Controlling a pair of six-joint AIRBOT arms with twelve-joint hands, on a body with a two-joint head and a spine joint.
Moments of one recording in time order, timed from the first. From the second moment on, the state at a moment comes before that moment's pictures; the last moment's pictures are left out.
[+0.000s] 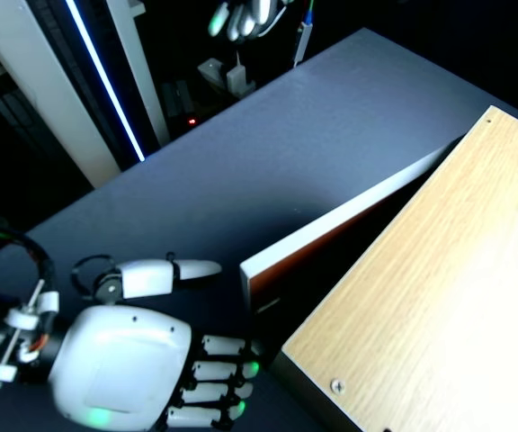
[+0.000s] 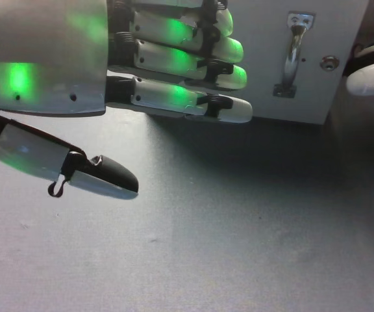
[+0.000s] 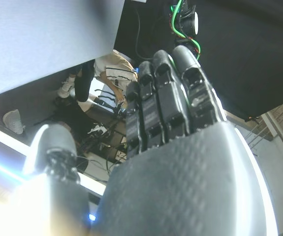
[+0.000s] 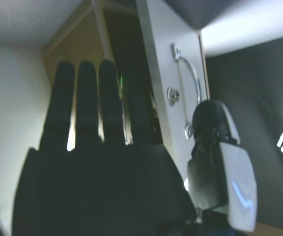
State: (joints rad) left arm -0.04 -0.77 1.07 1.55 -1.04 0.12; right arm -0.40 -1.03 1.52 -1.23 0.35 0.79
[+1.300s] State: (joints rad) left arm -0.04 -0.77 1.07 1.55 -1.04 0.12; right arm -0.40 -1.01 1.47 -1.15 0.48 0.89
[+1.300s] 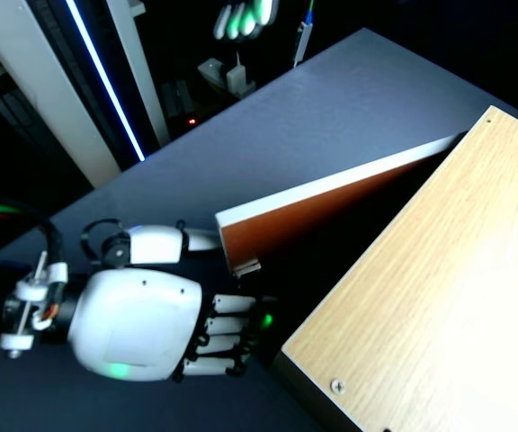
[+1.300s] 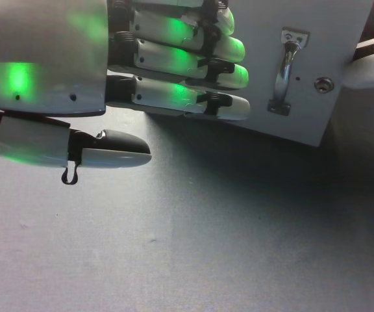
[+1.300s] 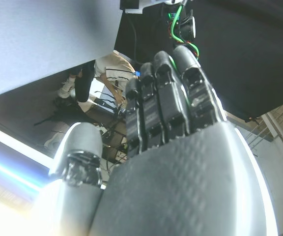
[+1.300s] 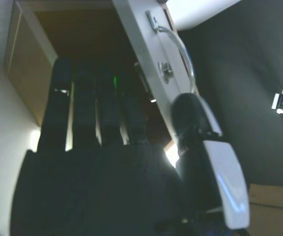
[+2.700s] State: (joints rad) left arm -0.04 -0.77 1.07 1.55 -1.04 0.12; right arm -0.43 -0.99 1.43 -1.15 0.76 0.89
